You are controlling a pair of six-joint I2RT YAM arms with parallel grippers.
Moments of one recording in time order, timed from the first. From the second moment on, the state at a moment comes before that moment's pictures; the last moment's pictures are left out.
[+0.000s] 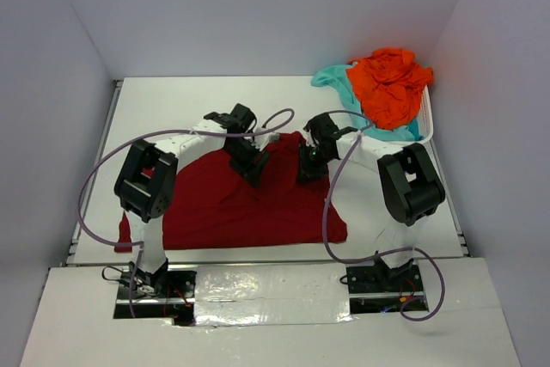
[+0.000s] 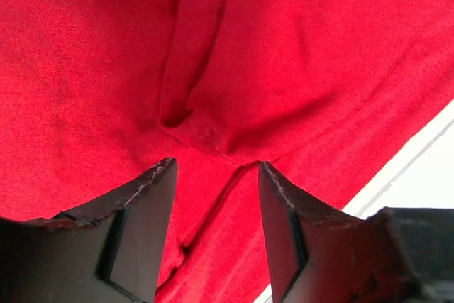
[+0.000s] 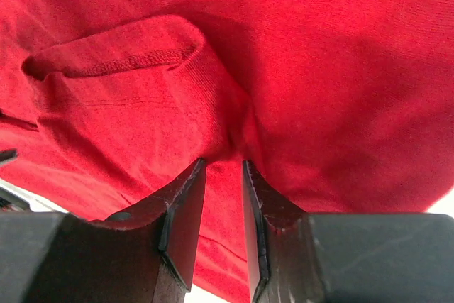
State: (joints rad) left arm -0.50 1.92 1.45 -0.82 0.43 0.21; right arm 0.42 1.79 1.11 -0.49 -0.30 0.42
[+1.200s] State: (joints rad) left arm -0.55 2.01 1.44 -0.75 0.30 0.16; right arm 0.43 1.78 1.07 -0.45 -0.14 0.43
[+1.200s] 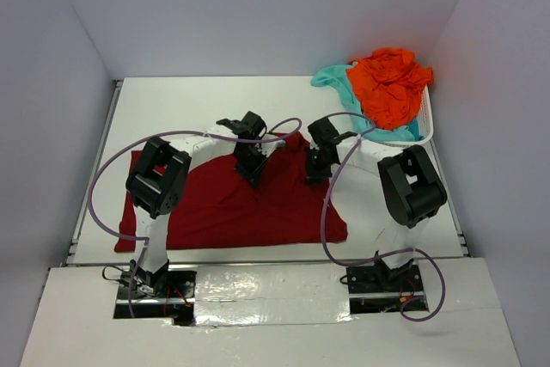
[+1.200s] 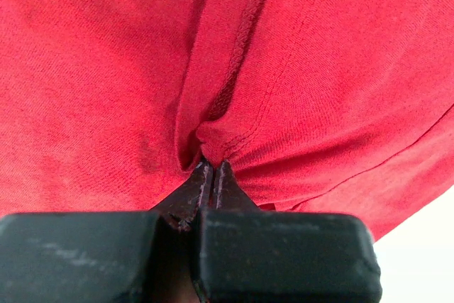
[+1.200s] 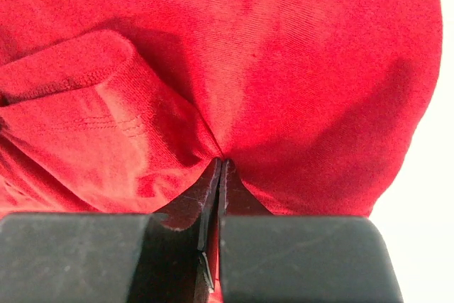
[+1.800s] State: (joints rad) left arm -0.55 1.99 1.44 -0.75 0.28 0.16; right arm 0.41 1.75 1.06 -0.46 -0.15 0.45
